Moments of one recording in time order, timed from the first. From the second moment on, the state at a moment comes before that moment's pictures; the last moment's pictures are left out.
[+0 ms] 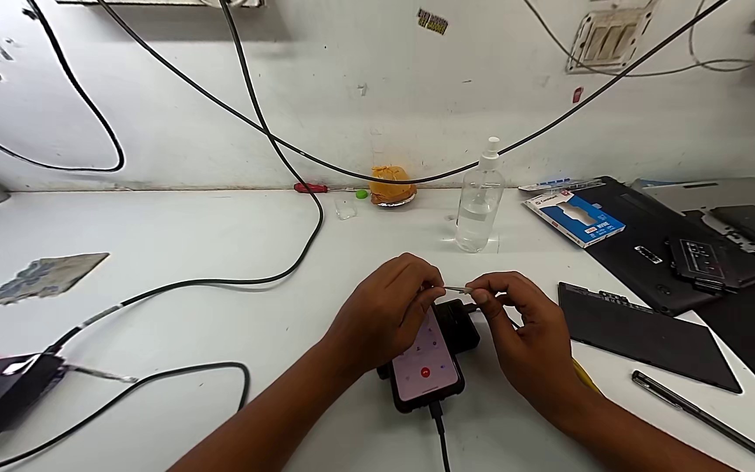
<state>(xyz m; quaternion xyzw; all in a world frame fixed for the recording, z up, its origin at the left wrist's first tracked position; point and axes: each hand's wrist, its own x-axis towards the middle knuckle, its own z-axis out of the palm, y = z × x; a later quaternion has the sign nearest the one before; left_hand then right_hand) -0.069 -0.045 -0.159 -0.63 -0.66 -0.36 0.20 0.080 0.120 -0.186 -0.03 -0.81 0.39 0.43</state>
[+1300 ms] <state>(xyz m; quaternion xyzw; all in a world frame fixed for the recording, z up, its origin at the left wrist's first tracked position) -0.068 -0.046 -0.158 -0.61 -0.67 -0.37 0.22 0.081 0.119 -0.185 -0.04 -0.80 0.40 0.44</state>
